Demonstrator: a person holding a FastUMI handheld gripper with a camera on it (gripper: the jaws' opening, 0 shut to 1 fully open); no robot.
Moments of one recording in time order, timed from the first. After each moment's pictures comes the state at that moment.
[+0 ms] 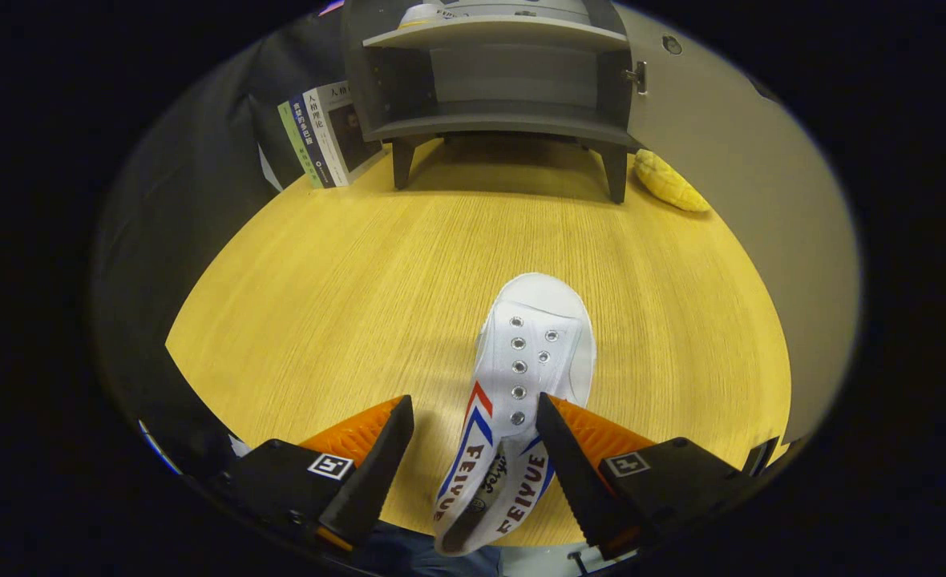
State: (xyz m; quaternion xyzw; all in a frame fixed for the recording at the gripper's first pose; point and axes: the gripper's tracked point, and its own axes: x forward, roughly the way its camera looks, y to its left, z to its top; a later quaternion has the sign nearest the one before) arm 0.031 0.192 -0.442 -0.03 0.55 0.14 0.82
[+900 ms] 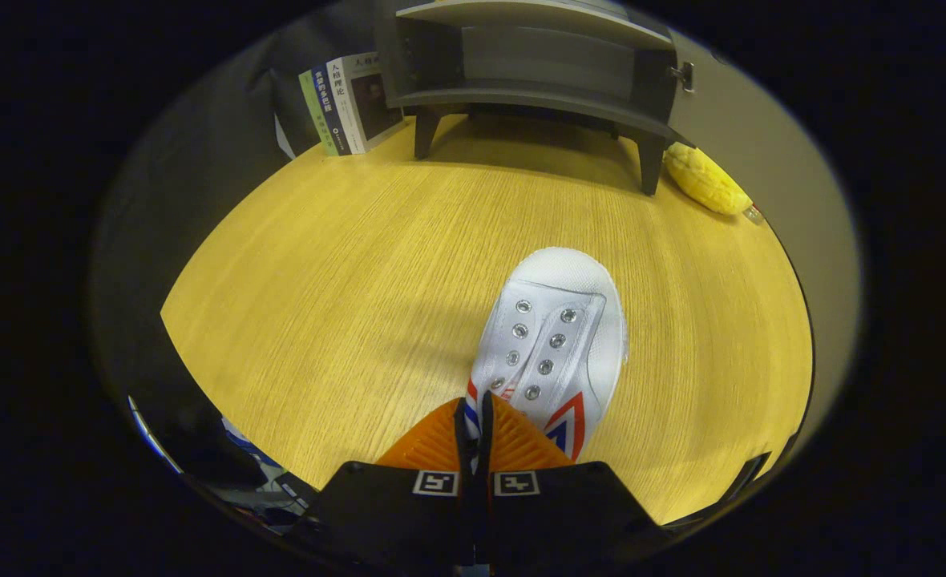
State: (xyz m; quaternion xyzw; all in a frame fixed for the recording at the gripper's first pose) arm 0.021 0.191 -0.455 -0.02 0.57 0.17 0.81
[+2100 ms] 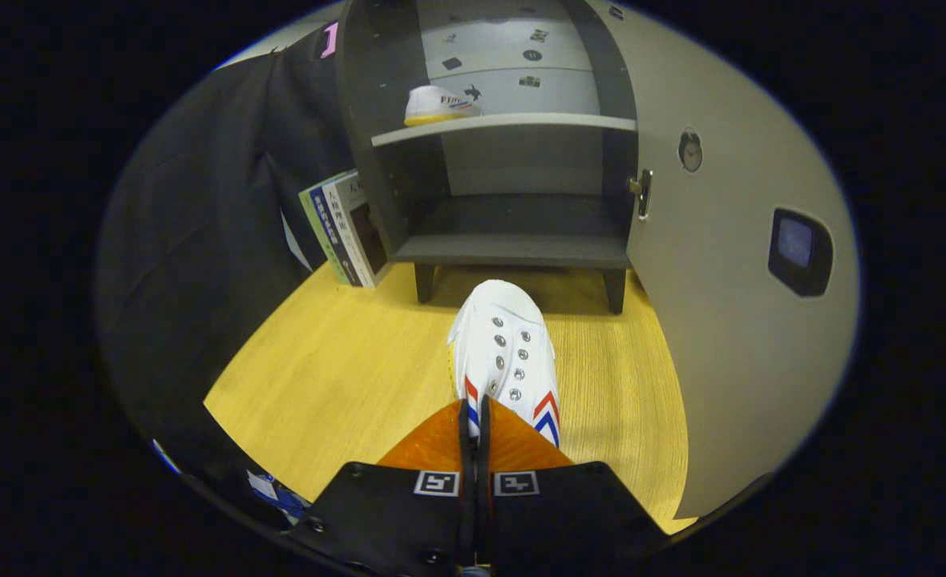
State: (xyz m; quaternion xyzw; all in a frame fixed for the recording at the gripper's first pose) arm 0.132 0.210 -0.312 0.05 0.42 0.16 0.89
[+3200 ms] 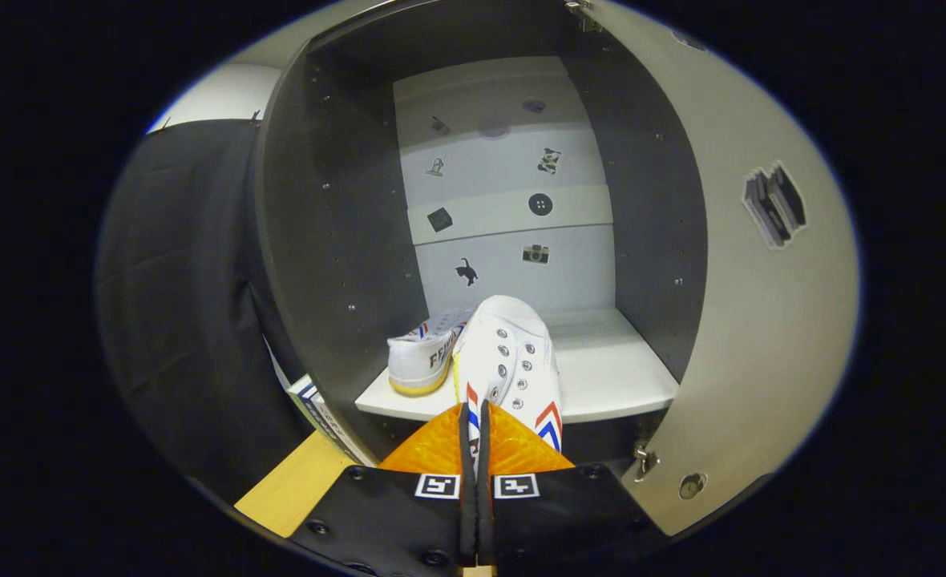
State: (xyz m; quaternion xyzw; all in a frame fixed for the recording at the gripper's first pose) arm 0.382 0.231 -0.139 0.07 0.24 0.12 0.96
